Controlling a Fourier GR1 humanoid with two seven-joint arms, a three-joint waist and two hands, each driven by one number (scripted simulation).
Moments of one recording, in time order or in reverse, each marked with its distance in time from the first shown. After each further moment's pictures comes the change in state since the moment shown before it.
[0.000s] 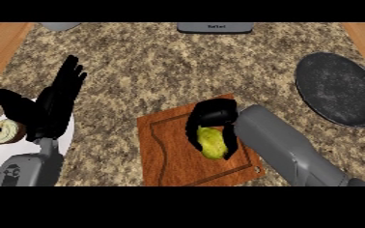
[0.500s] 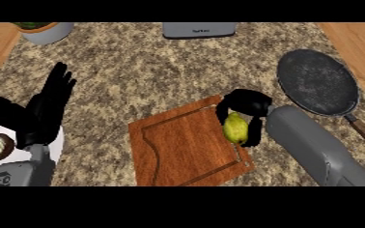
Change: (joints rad) left arm 0.048 0.012 0.041 -0.002 0.002 0.013 0.006; right arm 0.078 -0.147 -0.085 0.022 0.035 -0.136 0.315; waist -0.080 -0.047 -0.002
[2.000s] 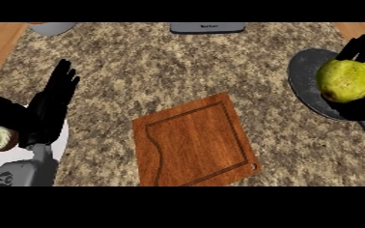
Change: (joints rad) left arm -0.008 -0.017 -0.010 -0.029 -0.009 -0.018 0.003; right arm 0.372 -0.587 -0.572 -0.987 -0.010 -0.327 0.801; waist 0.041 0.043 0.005
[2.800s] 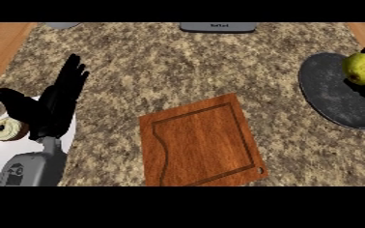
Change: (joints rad) left arm -0.051 -0.032 -0.011 0.028 -0.023 -0.016 -0.002; right arm -0.135 0.154 -0.193 0.782 0.014 -0.041 -0.621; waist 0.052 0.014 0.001
